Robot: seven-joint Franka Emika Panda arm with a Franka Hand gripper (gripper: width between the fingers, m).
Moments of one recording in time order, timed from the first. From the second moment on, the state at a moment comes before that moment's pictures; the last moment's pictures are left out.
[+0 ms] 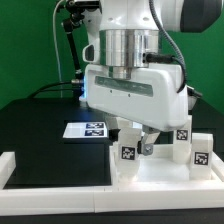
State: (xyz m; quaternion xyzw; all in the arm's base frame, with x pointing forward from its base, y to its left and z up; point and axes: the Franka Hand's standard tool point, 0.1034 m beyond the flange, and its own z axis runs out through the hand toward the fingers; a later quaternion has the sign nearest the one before) arm 0.629 0.003 0.080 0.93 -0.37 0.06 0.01
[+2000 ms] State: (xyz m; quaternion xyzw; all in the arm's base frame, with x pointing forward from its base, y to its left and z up) arm 0.627 0.005 0.075 0.56 -0.83 -0.02 -0.08
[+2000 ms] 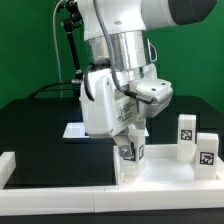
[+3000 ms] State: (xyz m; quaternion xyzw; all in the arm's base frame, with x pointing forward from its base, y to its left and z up) arm 0.630 0.012 0.081 0.93 -0.36 0.04 -0.01
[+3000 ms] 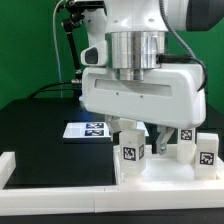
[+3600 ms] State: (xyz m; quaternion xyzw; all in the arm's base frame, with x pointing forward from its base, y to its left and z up) arm 0.629 0.009 0.079 0.89 -0.45 0.04 -0.02
